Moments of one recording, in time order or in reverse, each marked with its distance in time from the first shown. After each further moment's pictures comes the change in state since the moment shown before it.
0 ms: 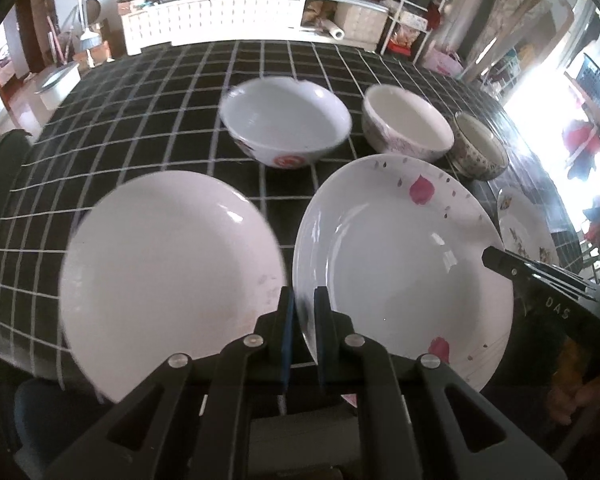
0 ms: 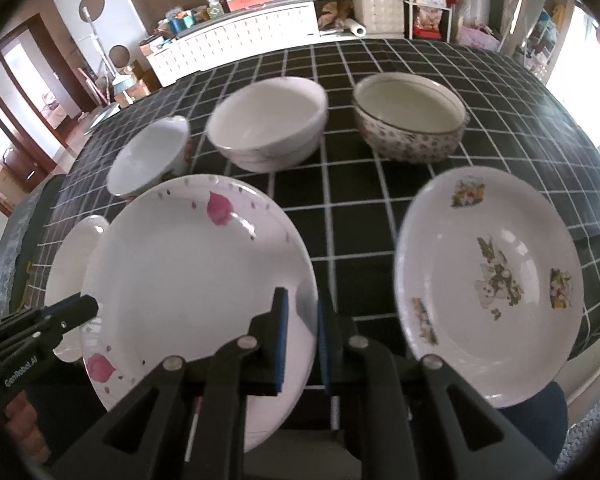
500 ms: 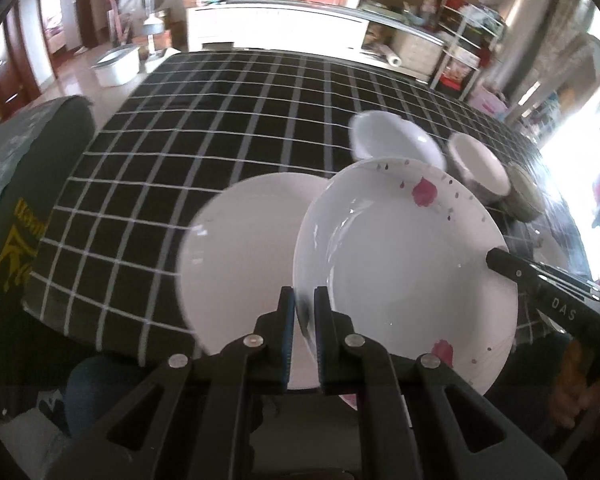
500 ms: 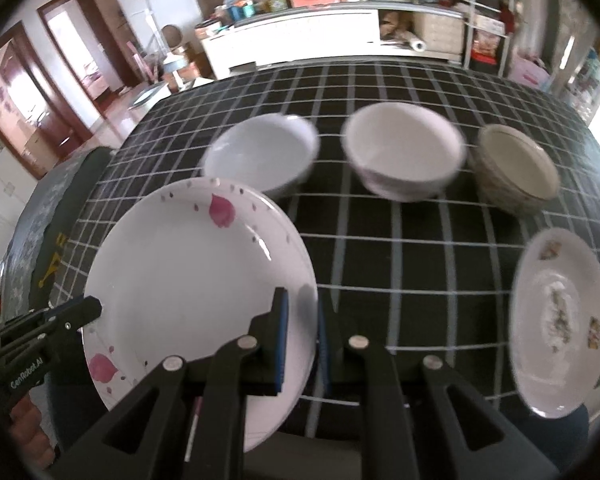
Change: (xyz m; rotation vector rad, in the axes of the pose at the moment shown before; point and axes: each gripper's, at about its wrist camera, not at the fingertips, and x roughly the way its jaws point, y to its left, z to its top) left arm -0.048 0.088 -0.016 -0.161 -0.056 0.105; right arm 0.016 0.090 0.022 -0.149 0.018 0.104
